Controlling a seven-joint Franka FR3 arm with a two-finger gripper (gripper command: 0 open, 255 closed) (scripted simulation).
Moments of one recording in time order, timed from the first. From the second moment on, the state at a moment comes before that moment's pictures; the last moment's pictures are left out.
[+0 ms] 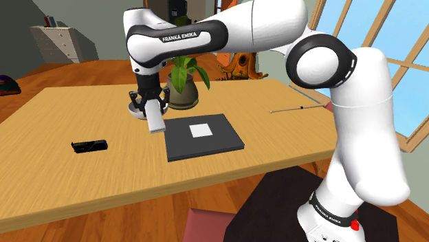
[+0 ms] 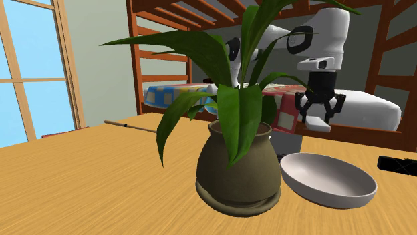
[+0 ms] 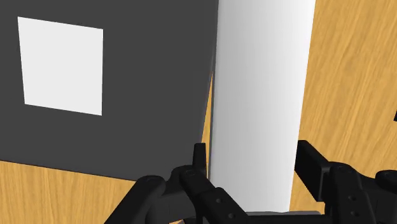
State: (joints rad) arm 0.30 0.51 0.04 -1.31 -0.04 1.81 0.73
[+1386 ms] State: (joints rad) arm 0.44 0.77 0.07 -1.02 -0.07 1.79 0.89
